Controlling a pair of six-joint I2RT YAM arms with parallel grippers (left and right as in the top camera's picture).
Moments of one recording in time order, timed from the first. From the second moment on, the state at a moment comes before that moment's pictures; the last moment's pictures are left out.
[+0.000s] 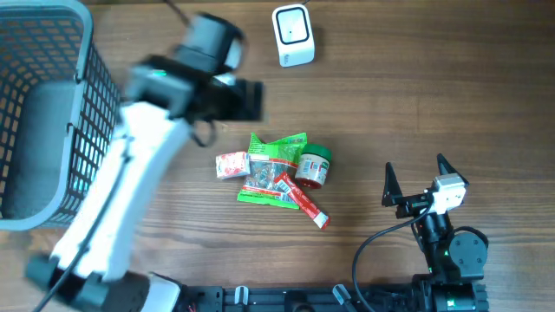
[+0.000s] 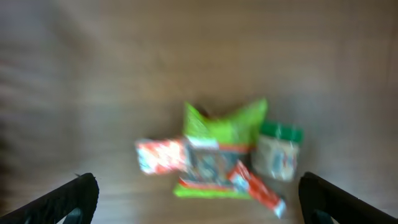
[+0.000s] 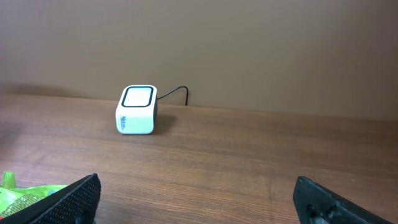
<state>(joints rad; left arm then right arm) -0.36 1.58 1.76 -1.27 0.00 -0.31 0.02 0.02 0.01 0.01 -0.14 -0.01</state>
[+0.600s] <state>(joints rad) 0.36 1.42 1.78 -0.97 0.13 -0.18 0.02 0.02 0.01 0.01 -0.14 -0.01</state>
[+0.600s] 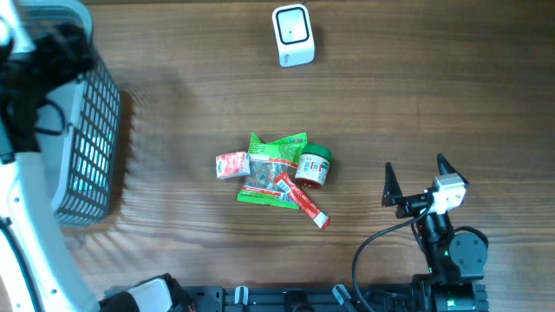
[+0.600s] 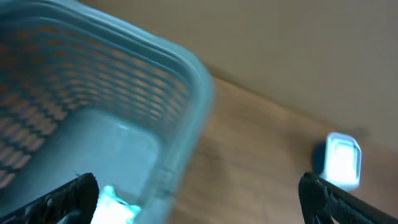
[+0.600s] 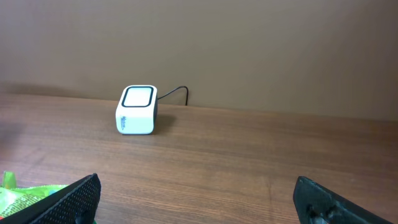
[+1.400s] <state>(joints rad) 0.66 2.07 1.74 -1.25 0.20 -0.03 0.02 0.02 0.01 0.01 -0.14 -0.01</state>
